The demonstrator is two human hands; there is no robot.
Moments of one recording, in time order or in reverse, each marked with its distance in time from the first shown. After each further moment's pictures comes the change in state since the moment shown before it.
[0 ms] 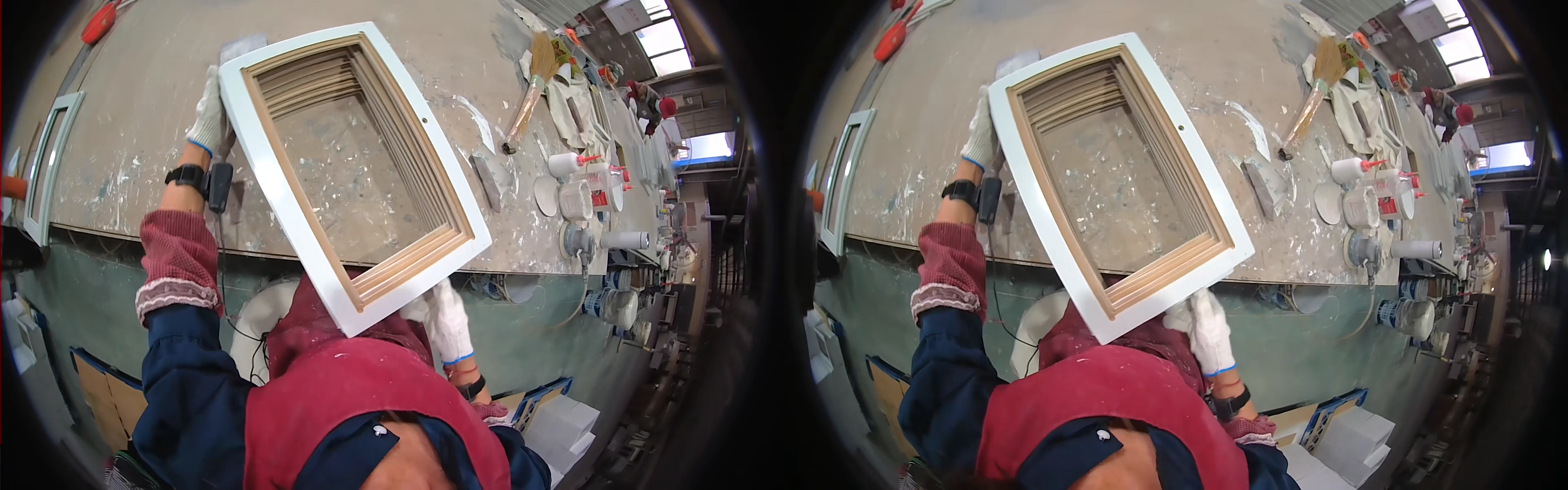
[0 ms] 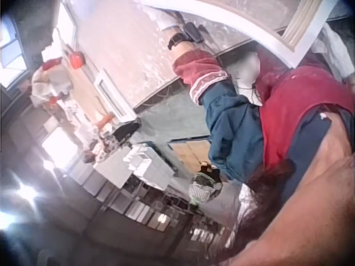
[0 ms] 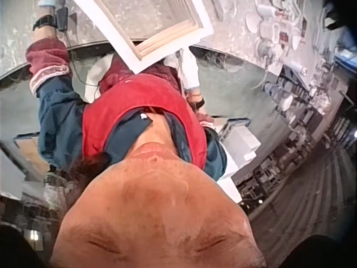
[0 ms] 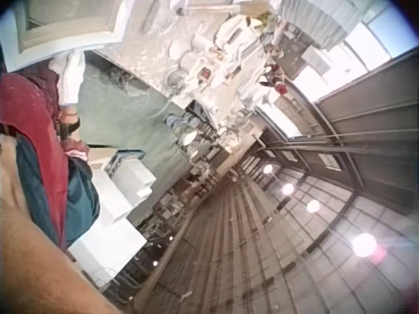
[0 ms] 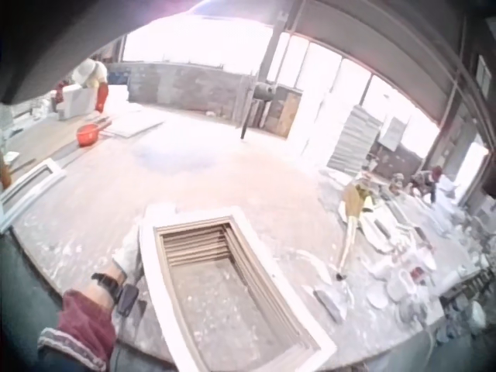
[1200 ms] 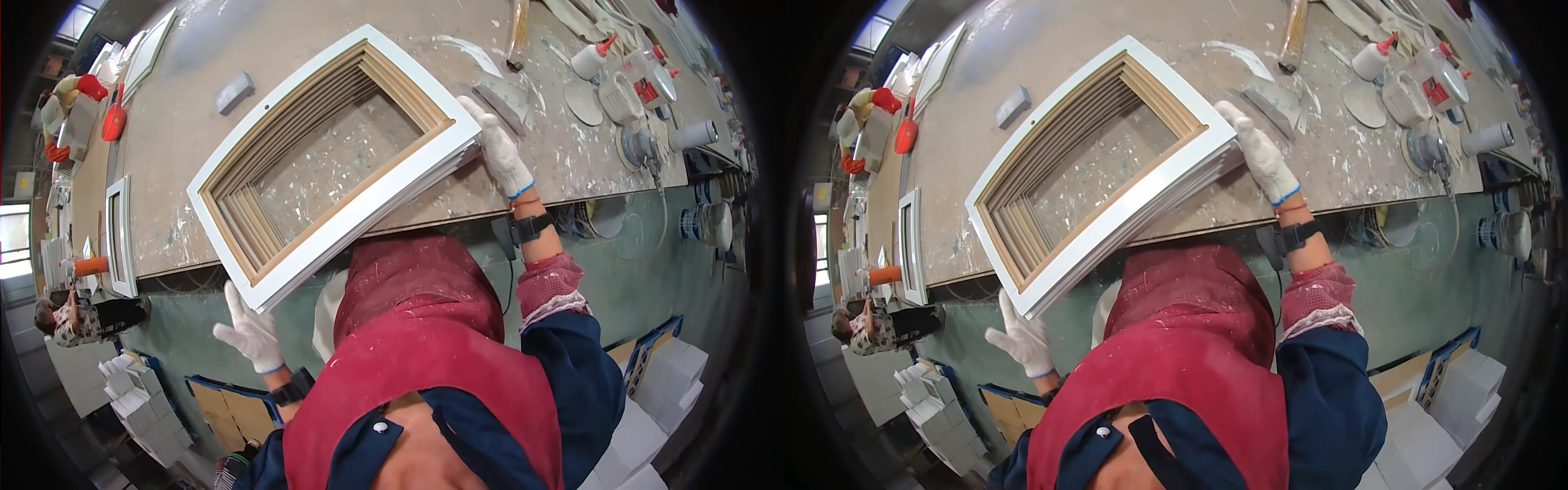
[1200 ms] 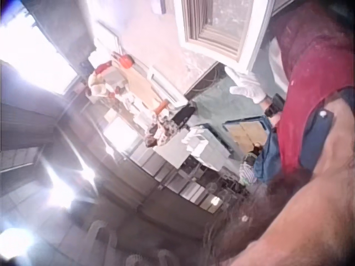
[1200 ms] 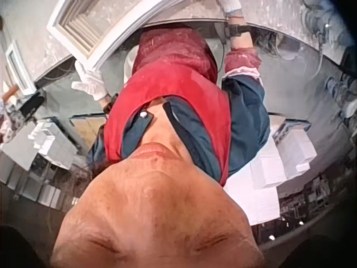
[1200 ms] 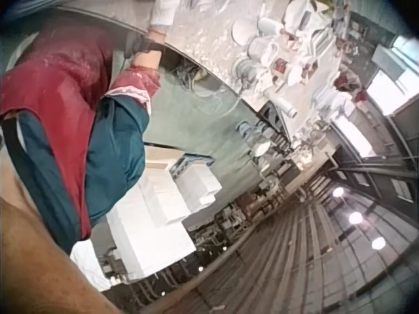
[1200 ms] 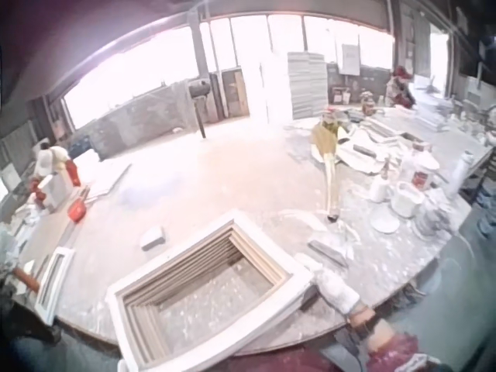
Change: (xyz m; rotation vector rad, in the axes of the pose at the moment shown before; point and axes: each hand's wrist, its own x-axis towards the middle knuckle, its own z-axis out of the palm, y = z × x) left_hand -0.339 -0.022 -0.089 0.061 -0.067 0.204; right_hand 0.188 -0.062 -0.060 -0.225 -0.380 -0.625
